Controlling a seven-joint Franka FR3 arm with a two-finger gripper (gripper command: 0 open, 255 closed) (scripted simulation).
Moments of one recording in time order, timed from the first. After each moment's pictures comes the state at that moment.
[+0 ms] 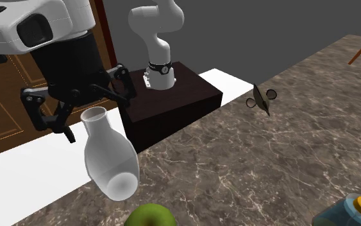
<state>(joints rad) -0.23 0.38 -0.41 -1.58 0.17 1.91 -0.78</state>
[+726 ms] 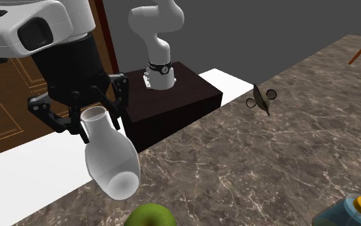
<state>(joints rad) -0.23 0.38 -0.41 -1.58 0.17 1.92 -0.78</state>
